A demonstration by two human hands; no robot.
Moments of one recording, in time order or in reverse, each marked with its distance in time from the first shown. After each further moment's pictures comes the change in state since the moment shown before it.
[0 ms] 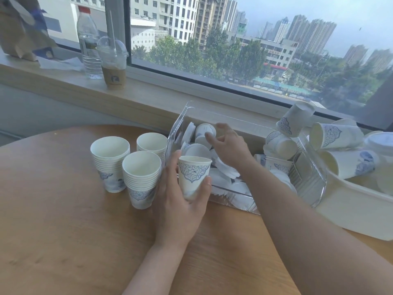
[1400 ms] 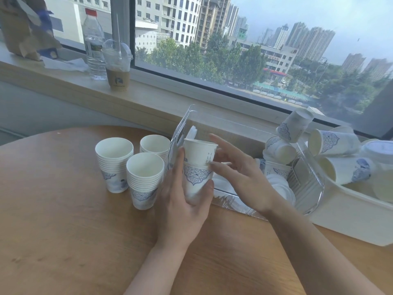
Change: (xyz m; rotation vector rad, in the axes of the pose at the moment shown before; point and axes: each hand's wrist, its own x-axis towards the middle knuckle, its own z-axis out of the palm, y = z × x) left_hand 0.002 -0.002 0.000 -0.036 0.036 0.142; right_hand -0.103 -0.013 -0.031 0.402 -0.131 -0.297
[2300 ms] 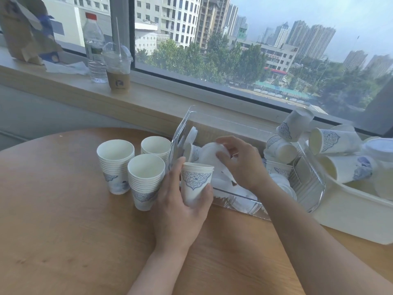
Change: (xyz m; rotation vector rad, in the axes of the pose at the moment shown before) left_hand -0.005 0.010 -0.008 0.077 0.048 -0.093; right_hand 0.044 0.040 -0.008 -0.382 0.228 0.002
